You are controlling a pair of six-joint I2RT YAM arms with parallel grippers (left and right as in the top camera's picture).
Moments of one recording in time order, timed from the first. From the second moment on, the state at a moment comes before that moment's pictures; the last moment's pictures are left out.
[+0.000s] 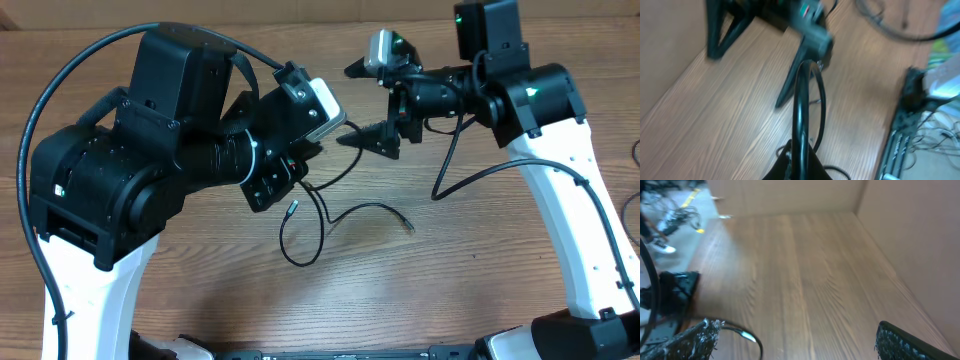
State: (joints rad) left arm -0.48 1.56 2.34 -1.61 0.43 0.44; right arm 0.28 1.63 1.81 -0.96 -1.00 -0.76
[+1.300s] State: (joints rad) left arm -0.47 1.66 2.34 -1.17 0.47 0.24; right arm 0.38 1.63 1.81 -0.85 -1.22 -0.67
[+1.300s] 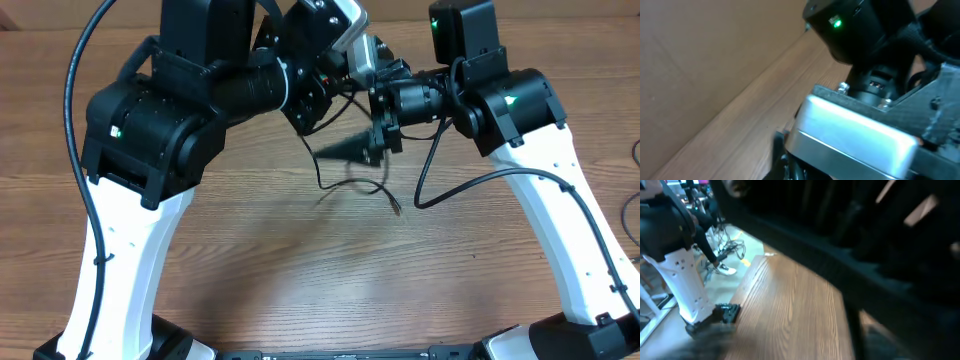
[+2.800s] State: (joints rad) left arm -0.47 1.66 2.33 -1.55 0.42 0.23; right arm 0.02 1.63 1.81 -0.77 -0.74 -0.66
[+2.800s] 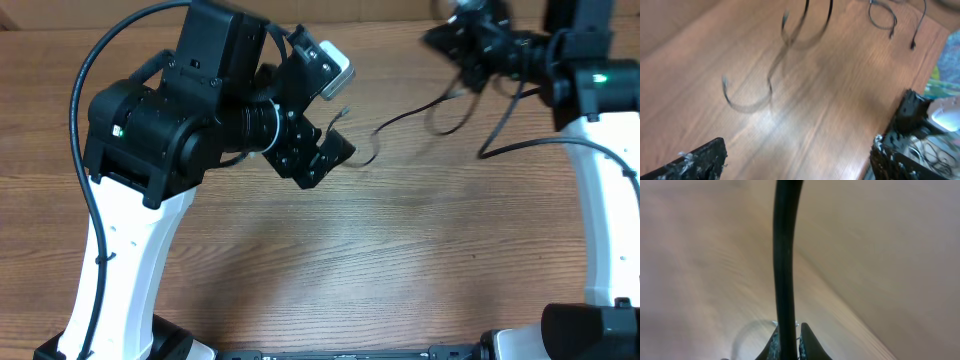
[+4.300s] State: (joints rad) left arm -0.57 1.66 2.33 -1.46 0.38 0.16; right arm -0.72 1.67 1.80 -0.34 -0.96 -0.24
